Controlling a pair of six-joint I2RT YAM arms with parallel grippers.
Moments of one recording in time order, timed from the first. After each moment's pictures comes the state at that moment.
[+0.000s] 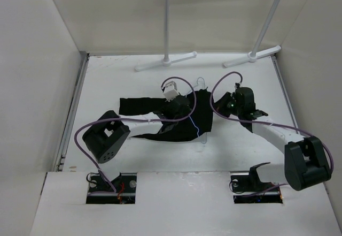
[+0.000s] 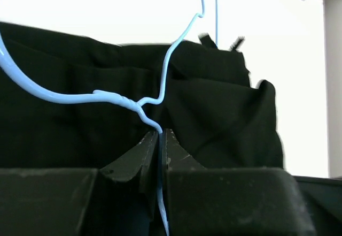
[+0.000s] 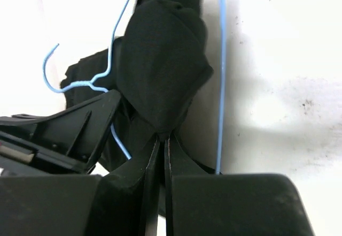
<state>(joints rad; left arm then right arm) -0.89 1.73 0.95 0.24 -0.52 -0.99 0.28 1.31 0.65 0.08 -0.30 0.91</state>
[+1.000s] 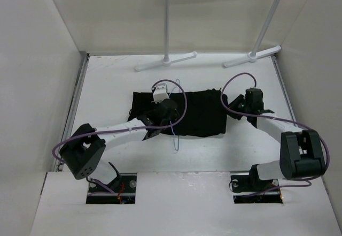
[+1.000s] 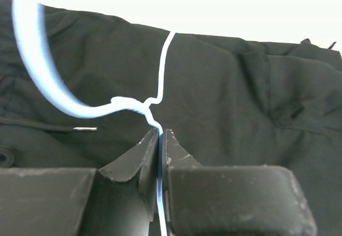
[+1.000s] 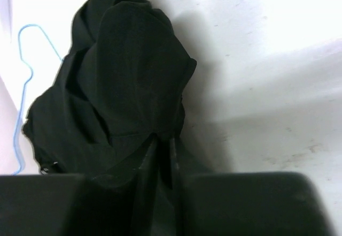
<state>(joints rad) -0.85 1.46 0.77 0.10 -0.63 -0.70 0.08 1.38 0.64 -0.01 -0.25 0.89</state>
